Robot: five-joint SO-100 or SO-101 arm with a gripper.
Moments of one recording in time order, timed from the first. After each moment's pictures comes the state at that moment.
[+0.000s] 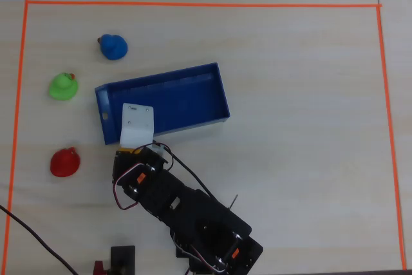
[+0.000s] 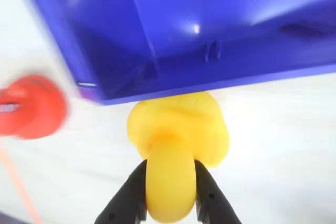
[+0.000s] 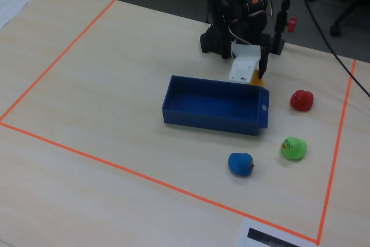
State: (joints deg) arm -46.7 137.0 143.0 59.1 -31.6
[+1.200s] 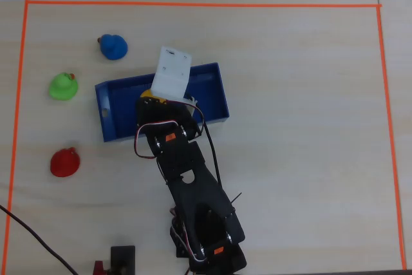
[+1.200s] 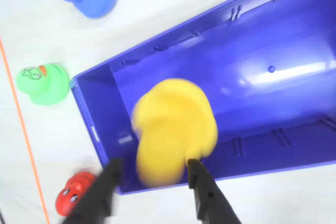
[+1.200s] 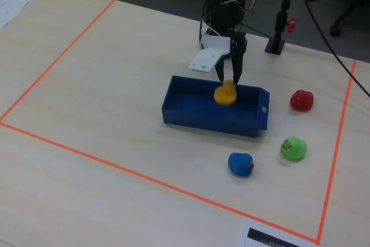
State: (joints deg) arm -18.0 128.4 124.6 59.2 -49.6
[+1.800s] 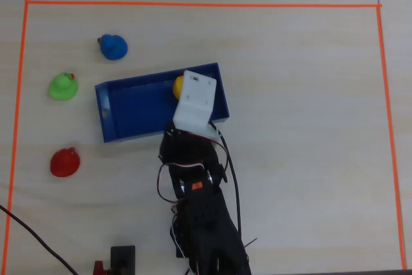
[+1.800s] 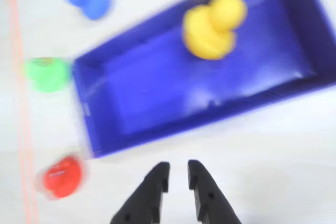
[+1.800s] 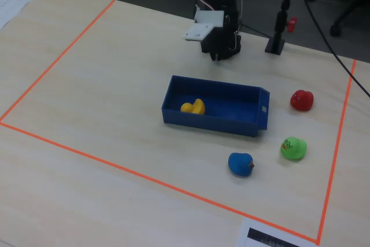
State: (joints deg) arm -10.6 166.2 143.5 71.7 -56.2
